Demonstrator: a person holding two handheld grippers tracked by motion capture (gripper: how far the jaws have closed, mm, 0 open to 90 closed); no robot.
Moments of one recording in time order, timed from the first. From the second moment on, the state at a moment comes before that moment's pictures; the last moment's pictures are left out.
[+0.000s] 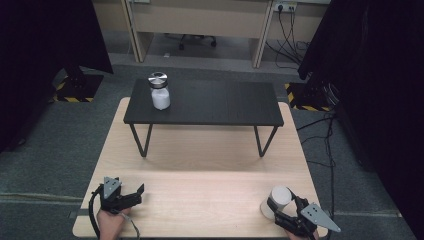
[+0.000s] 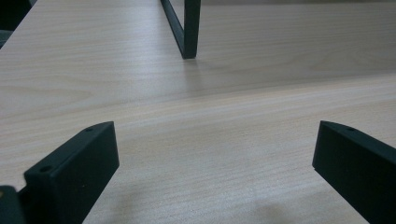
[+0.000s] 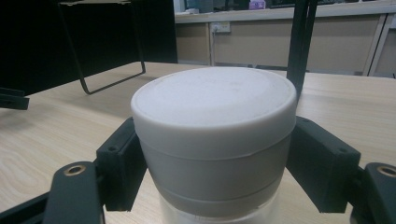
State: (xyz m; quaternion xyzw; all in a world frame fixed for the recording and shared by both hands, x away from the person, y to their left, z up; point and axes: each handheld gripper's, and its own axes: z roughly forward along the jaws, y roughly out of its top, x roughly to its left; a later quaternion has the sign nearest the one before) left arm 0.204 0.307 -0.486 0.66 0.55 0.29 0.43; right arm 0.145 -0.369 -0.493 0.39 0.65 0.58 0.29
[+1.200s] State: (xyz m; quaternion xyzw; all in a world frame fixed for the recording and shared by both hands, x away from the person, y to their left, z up) left arm 0.202 0.301 -0.485 0.65 0.56 0.30 0.41; right arm 0.158 -0.367 -0.472 0.38 0.65 0.59 0.28
